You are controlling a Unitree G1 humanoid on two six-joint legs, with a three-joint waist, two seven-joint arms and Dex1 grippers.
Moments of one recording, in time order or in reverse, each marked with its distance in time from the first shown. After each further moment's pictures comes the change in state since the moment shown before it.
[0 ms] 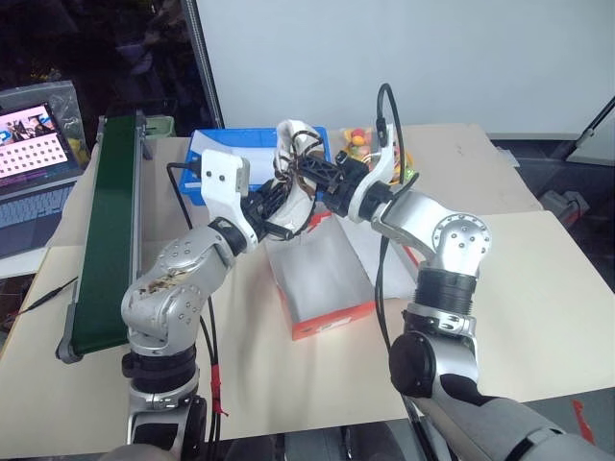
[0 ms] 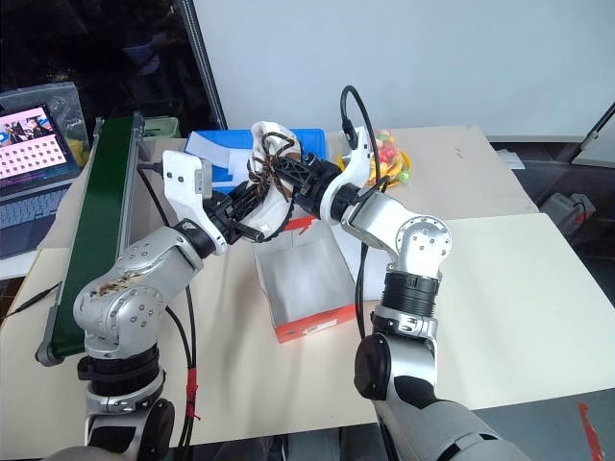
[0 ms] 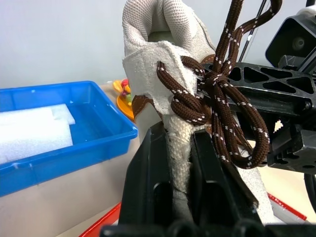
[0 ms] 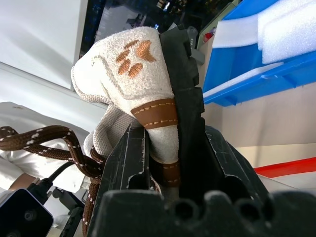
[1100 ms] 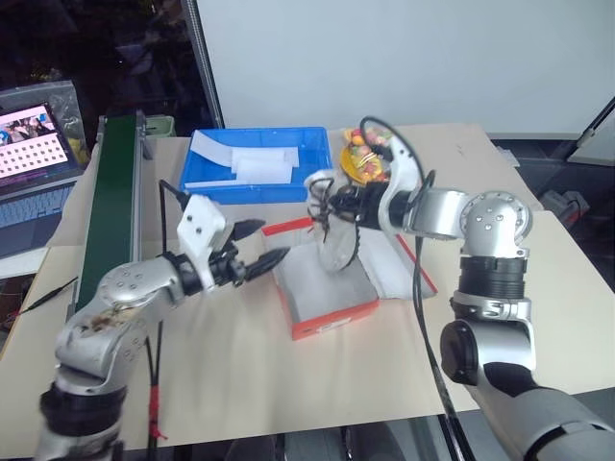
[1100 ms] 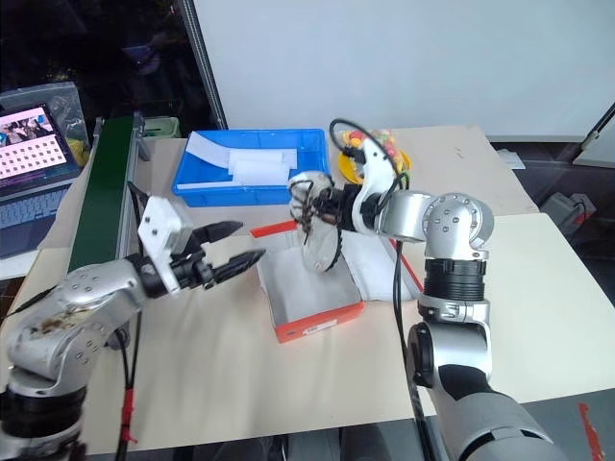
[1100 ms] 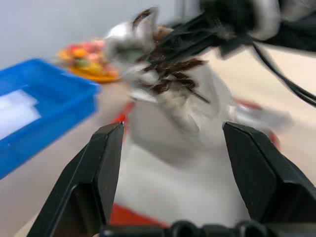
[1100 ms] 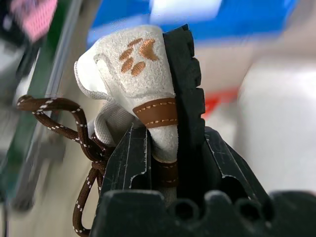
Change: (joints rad) left arm 0.284 0.467 -0.010 -0.061 -0.051 -0.252 -0.542; right arm 0.006 -0.287 0.190 0.023 -0.216 0.298 0.091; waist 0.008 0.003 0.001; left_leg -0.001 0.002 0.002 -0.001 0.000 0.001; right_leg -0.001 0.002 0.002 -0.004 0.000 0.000
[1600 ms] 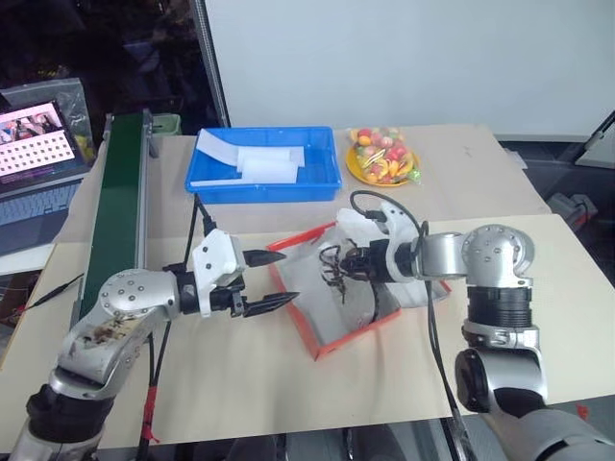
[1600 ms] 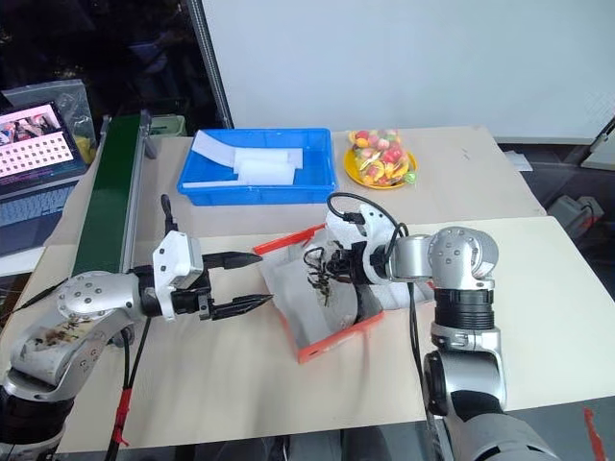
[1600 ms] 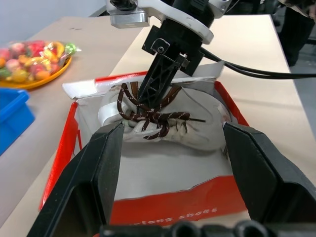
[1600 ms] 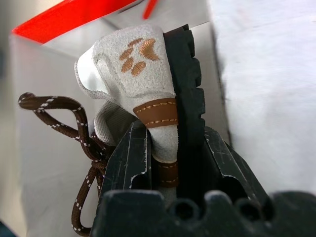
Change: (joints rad) left arm 0.026 0.023 -0.089 0.017 0.027 -0.140 -0.130; right arm 0.145 -0.166 0.152 -0.089 -0.055 0.125 0.085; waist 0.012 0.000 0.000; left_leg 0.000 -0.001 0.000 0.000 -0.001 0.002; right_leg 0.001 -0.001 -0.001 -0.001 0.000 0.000
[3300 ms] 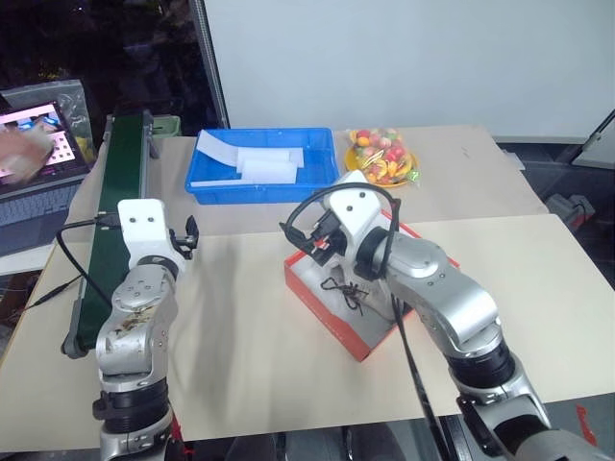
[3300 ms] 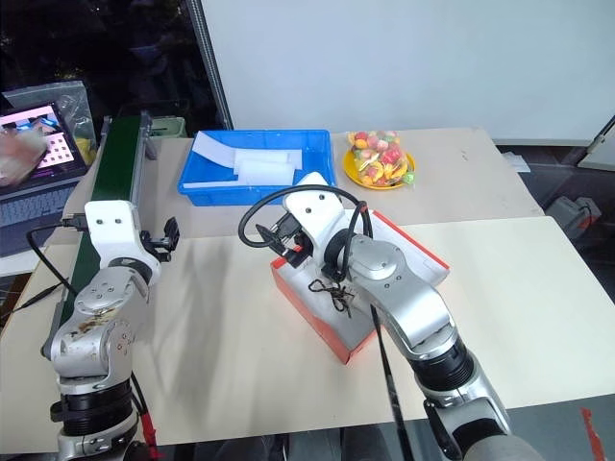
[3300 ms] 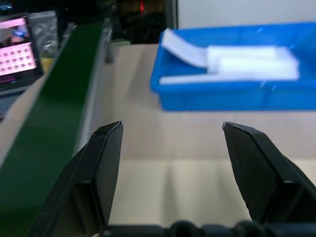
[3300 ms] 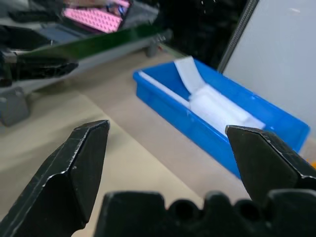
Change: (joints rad) left arm -0.048 -0.412 0.269 0.076 0.365 0.305 0.951; right arm 0.231 0.064 0.465 -0.545 -0.609 -0.833 0.286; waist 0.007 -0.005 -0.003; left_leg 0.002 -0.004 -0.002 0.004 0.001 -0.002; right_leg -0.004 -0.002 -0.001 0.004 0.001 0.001
